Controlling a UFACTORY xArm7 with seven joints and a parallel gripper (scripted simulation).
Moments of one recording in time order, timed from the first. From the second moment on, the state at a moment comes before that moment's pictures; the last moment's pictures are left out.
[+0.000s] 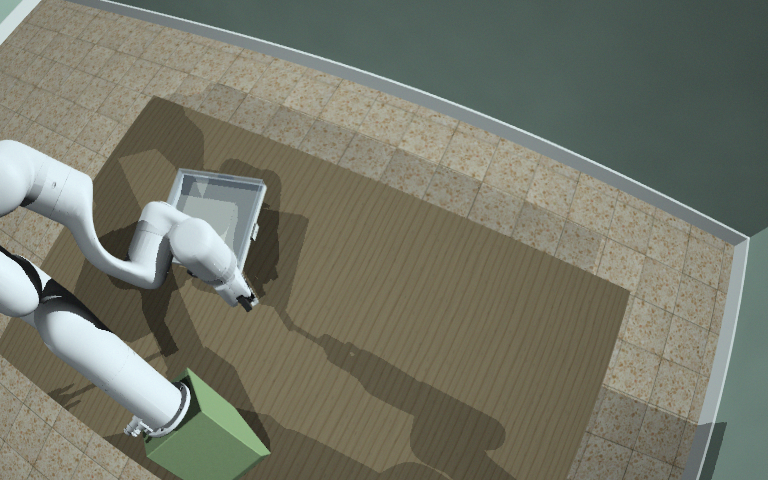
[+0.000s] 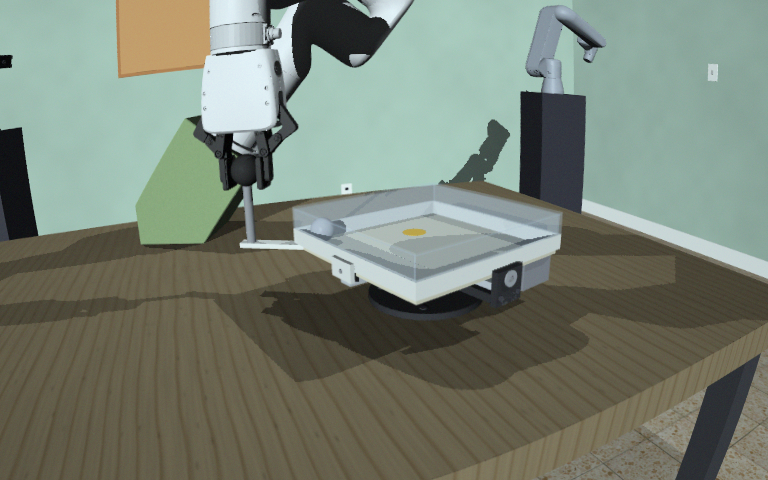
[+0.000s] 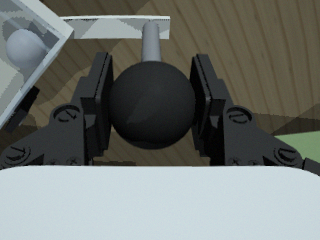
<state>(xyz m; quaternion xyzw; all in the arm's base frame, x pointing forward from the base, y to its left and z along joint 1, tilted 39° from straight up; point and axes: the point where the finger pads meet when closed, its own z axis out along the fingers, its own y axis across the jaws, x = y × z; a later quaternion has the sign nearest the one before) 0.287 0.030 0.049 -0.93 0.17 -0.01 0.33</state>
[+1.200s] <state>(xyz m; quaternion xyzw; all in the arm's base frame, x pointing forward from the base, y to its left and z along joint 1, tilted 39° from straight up) 0.287 0.030 0.049 -0.93 0.17 -0.01 0.33</state>
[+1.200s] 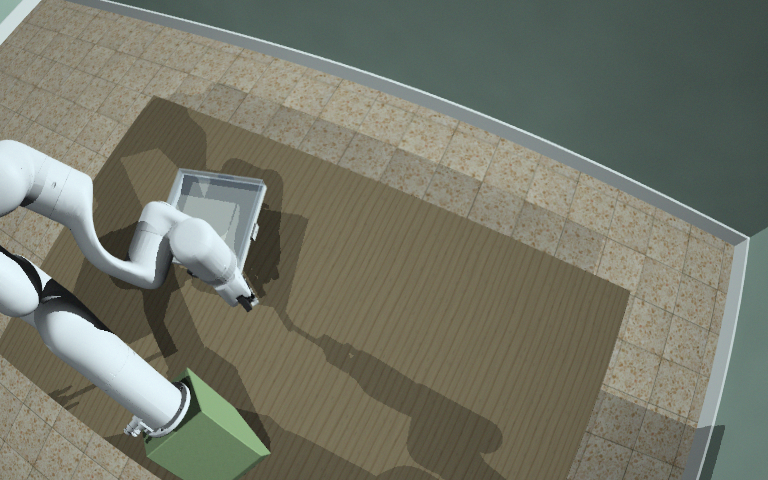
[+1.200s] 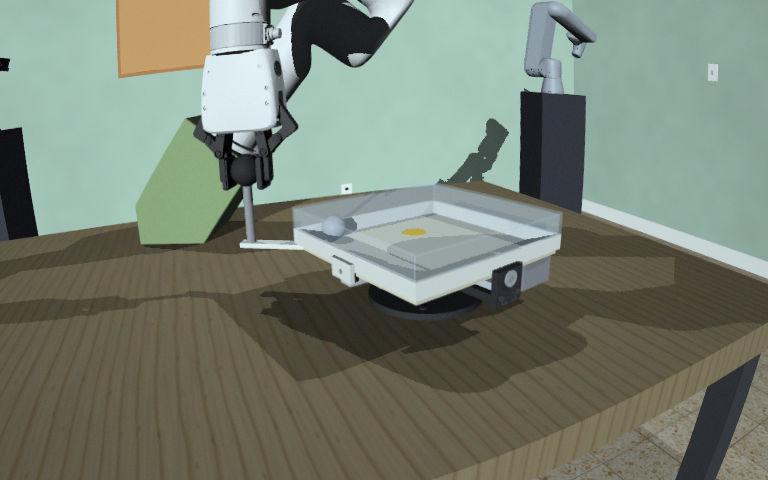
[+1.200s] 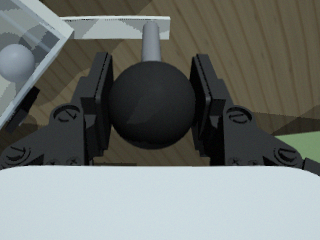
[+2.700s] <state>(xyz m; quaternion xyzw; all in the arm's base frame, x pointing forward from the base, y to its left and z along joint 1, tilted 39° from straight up) 0.286 0.029 0.052 -0.93 0.17 -0.01 0.33</state>
